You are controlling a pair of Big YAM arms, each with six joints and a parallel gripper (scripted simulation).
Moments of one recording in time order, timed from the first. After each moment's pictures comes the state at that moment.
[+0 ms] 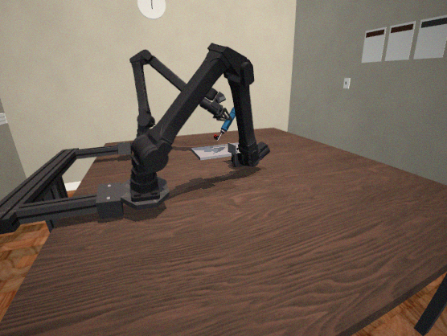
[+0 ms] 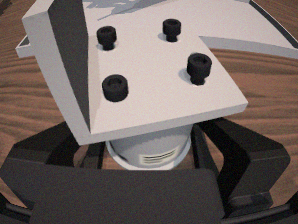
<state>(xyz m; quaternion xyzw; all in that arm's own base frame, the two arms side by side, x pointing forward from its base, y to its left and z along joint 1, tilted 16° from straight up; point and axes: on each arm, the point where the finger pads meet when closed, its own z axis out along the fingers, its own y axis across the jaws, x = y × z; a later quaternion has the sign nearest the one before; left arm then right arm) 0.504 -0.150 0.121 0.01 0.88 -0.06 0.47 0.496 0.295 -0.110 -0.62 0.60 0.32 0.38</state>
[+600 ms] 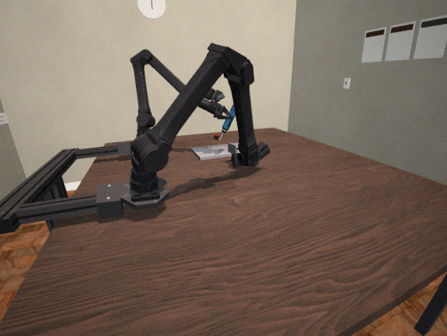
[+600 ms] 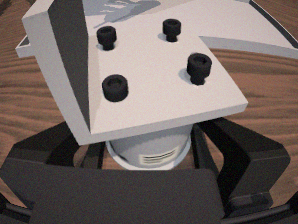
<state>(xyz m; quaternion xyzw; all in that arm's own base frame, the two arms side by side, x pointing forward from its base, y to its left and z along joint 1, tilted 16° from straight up) 0.493 -0.195 0.127 0.08 0.85 -0.07 0.51 0.496 0.295 -0.110 -0.62 0.60 0.32 0.38</state>
